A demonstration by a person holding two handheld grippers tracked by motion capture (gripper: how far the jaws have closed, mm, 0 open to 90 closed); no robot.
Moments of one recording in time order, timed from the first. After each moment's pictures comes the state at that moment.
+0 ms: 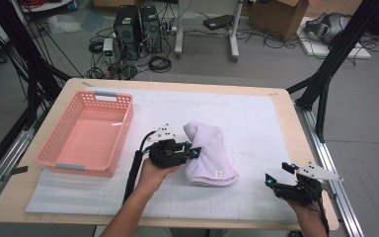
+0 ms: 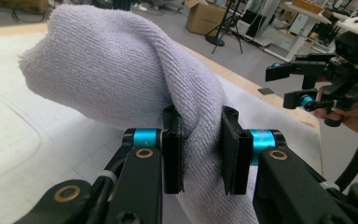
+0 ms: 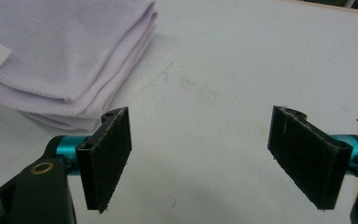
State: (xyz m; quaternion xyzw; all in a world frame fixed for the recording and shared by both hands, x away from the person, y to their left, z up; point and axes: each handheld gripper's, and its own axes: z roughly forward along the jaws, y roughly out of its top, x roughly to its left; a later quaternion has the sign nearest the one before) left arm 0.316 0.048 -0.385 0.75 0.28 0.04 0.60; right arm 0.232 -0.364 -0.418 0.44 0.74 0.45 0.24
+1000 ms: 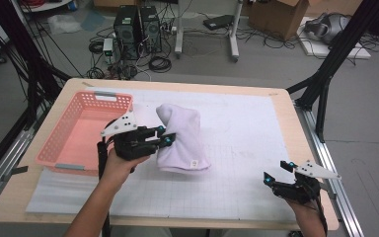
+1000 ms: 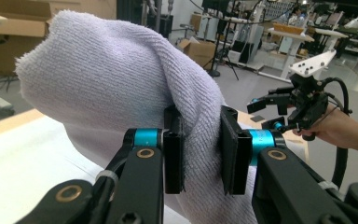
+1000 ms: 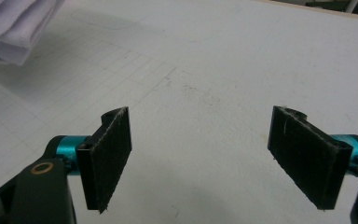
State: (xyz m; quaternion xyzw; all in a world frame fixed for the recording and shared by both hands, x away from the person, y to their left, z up) left arm 0.305 0.118 -0.329 0.72 0.21 0.10 0.65; right arm 0.236 -0.361 -0.416 0.43 0.74 0.45 0.24
